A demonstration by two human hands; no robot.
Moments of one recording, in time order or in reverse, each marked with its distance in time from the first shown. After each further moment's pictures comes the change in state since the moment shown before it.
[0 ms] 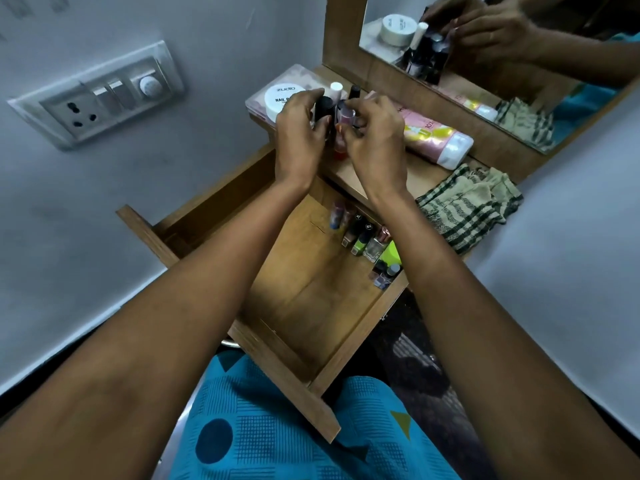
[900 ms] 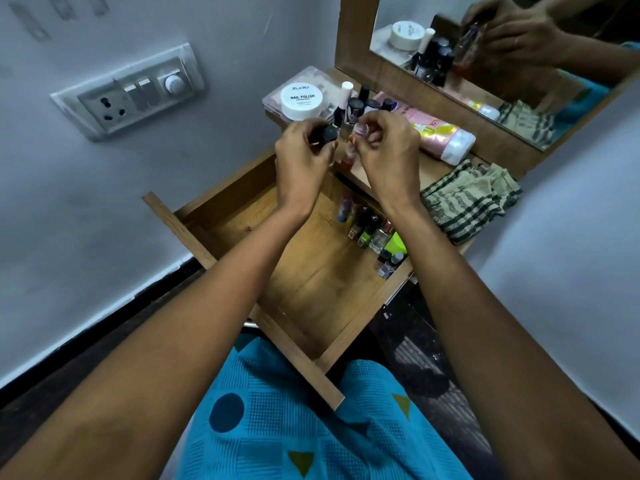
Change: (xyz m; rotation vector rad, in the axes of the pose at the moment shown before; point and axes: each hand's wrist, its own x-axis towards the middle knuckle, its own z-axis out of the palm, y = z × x) left_hand -0.046 0.007 -0.026 -0.056 0.023 -0.088; right_hand -0.026 -0.002 -0.014 0.066 0.016 0.014
